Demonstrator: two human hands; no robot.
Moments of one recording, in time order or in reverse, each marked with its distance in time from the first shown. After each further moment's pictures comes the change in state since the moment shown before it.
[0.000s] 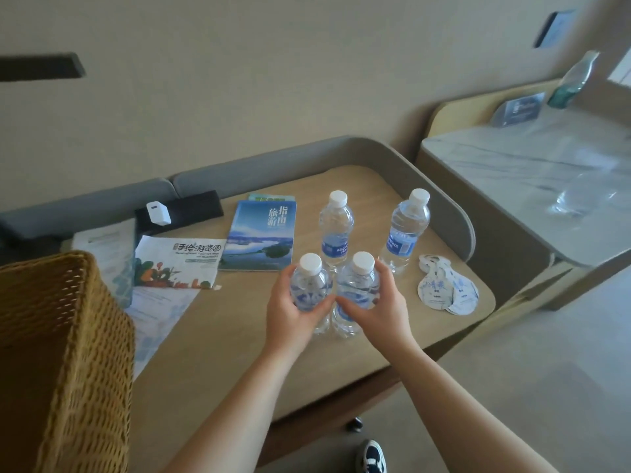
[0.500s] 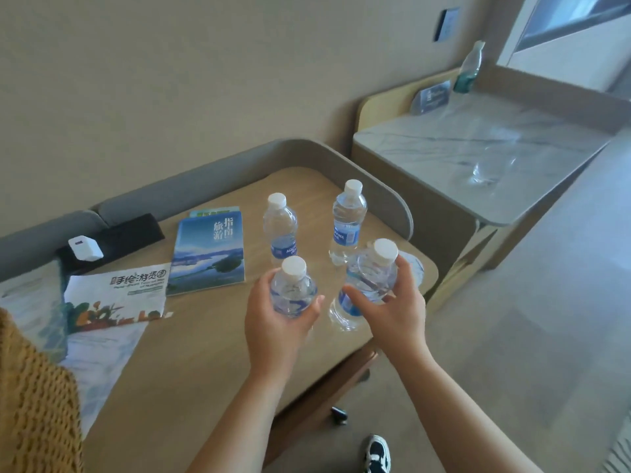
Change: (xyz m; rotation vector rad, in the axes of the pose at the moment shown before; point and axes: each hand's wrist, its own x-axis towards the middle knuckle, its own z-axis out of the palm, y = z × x) left_hand -0.029 0.041 0.021 0.063 -0.011 0.172; right_hand -0.041 -0.011 -0.059 0.077 0.379 0.049
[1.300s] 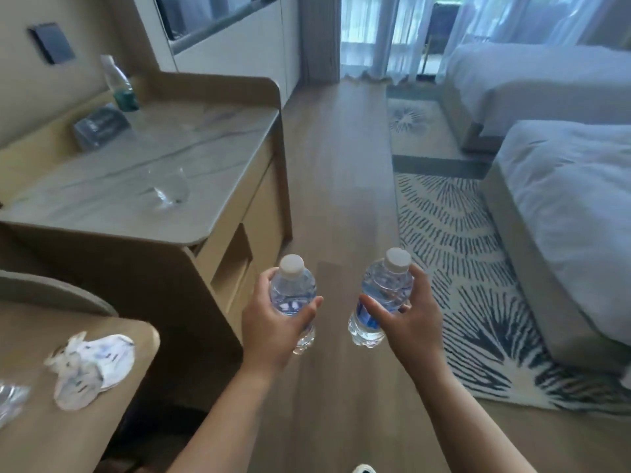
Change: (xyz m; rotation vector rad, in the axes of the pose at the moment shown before) left_hand -0.177 0.187 0.365 -0.209 -0.900 0.232; right_hand -0.038 0.141 -0.427 -0.138 0.754 0.195
